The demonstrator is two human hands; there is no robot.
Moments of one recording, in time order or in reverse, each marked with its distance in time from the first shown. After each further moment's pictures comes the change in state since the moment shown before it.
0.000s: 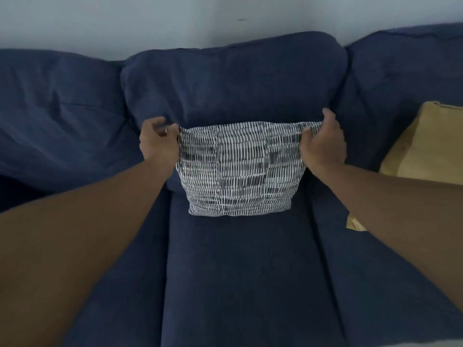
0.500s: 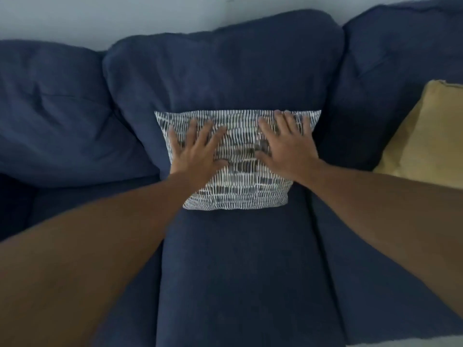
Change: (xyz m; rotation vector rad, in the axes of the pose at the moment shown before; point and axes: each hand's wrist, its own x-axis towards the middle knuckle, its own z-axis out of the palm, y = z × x) left_hand -0.052 -0.042 0.053 1.213 -0.392 0.902; right_hand -0.020 -0.001 0.026 -0.660 -0.287 -0.680
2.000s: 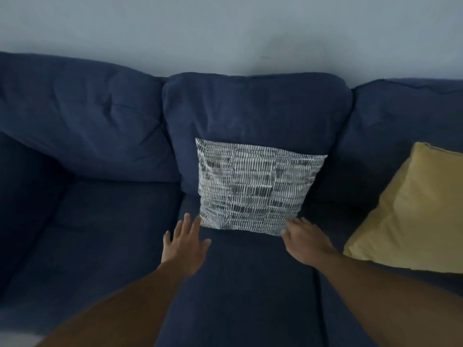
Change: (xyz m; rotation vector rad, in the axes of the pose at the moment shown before) left_hand -0.191 0.022 0.012 -0.442 -0.482 -0.458; right_hand -0.135 -0.024 0.025 0.301 -0.515 0.117
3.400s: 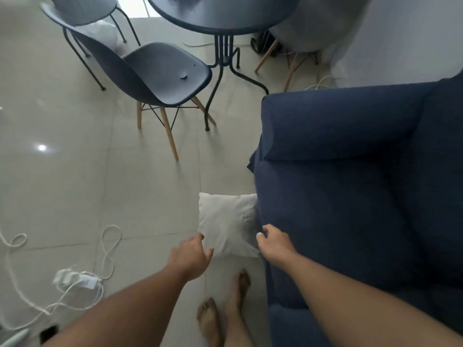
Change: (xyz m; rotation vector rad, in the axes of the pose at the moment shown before) left_hand -0.387 -0.454 0.214 -0.982 0.067 -1.029; right_hand -0.163 -0.656 0.283 -0.368 -0.479 -0.555
